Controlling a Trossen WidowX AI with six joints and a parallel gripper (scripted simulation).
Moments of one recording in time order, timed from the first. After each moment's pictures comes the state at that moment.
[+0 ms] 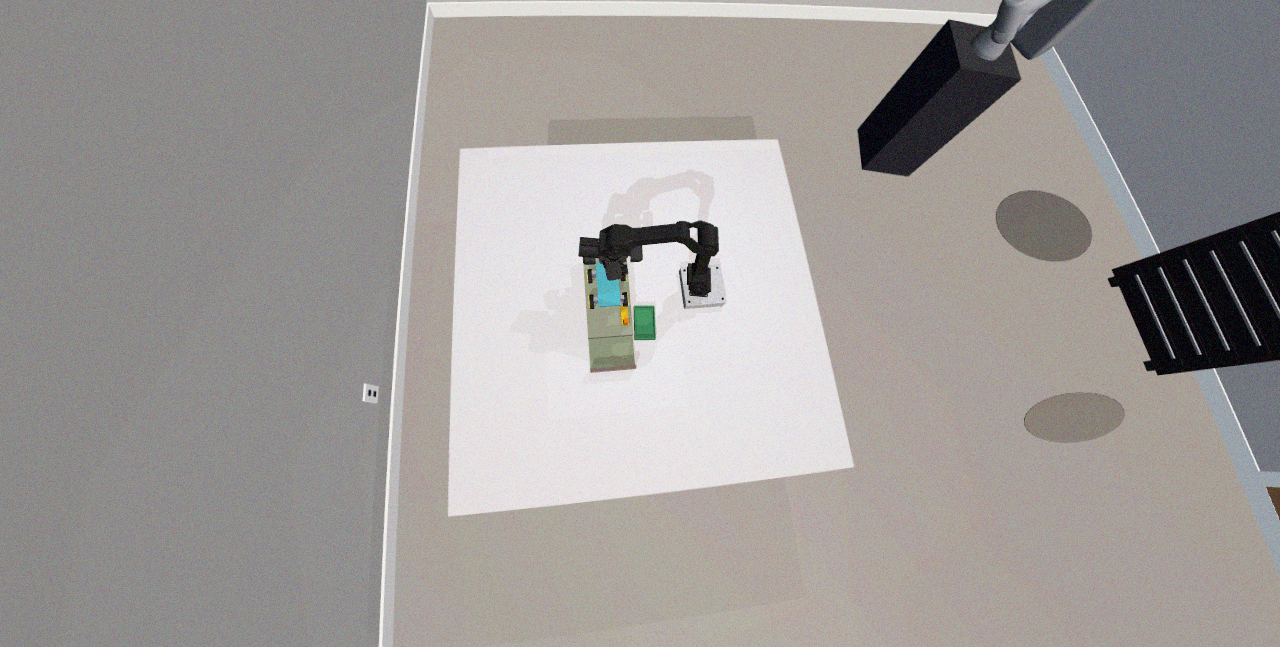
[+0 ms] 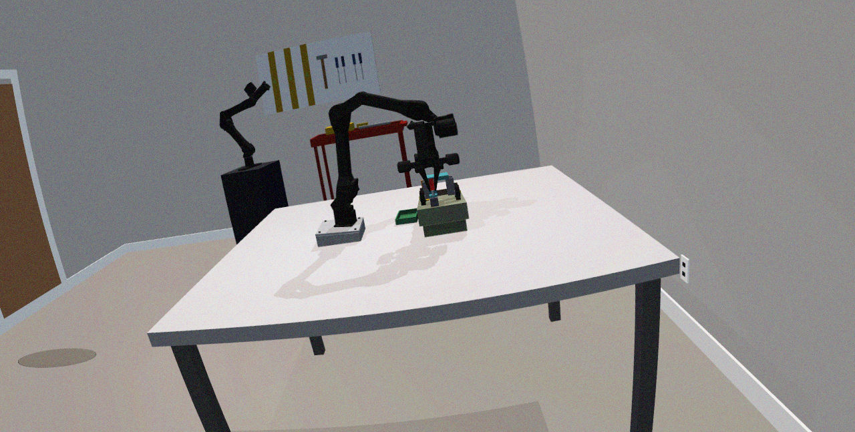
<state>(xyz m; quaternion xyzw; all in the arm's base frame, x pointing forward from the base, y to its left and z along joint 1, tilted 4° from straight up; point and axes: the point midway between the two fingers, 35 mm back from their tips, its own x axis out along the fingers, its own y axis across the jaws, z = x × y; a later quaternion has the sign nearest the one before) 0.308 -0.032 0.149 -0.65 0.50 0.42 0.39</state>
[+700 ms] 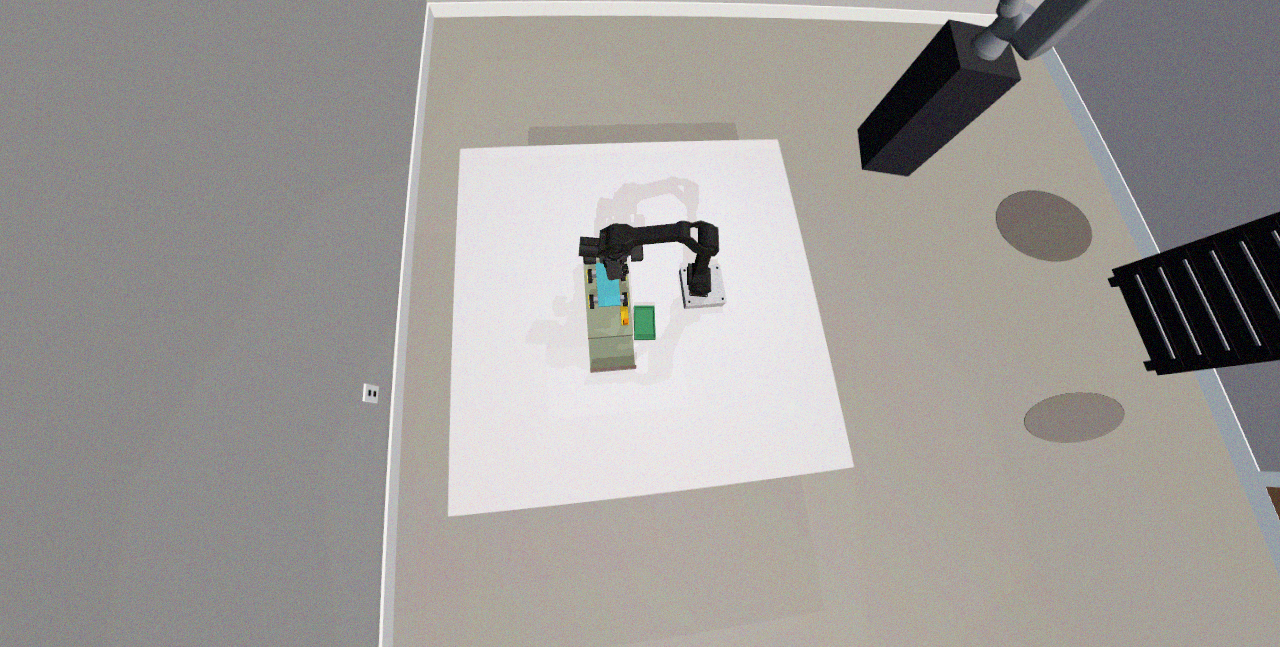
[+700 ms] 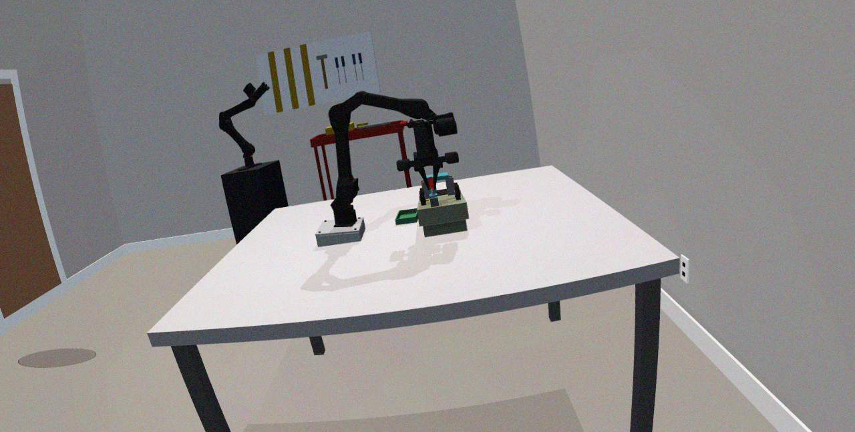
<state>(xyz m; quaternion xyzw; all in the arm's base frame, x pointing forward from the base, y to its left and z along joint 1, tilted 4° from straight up) 0.305 -0.031 0.154 -0.64 0.50 0.42 0.39</state>
